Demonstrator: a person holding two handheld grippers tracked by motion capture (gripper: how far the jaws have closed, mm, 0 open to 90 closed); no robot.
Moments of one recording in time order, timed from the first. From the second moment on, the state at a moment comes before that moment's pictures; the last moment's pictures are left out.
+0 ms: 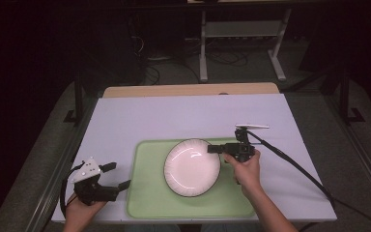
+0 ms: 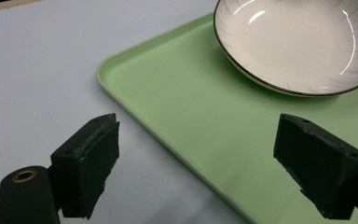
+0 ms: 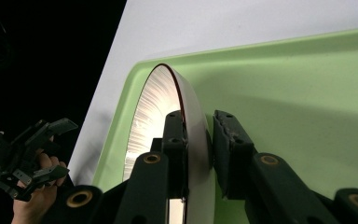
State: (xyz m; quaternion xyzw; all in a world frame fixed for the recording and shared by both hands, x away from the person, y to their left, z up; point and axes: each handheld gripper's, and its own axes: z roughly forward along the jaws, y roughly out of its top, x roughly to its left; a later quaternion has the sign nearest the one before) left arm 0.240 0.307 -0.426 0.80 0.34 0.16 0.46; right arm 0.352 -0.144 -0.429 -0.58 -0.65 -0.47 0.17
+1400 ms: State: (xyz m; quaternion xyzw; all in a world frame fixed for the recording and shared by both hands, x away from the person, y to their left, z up) left arm 0.239 0.307 -0.426 0.80 0.34 0.16 0.46; right arm 0.337 -0.144 -0.452 -0.60 -0.68 -0.41 0.12
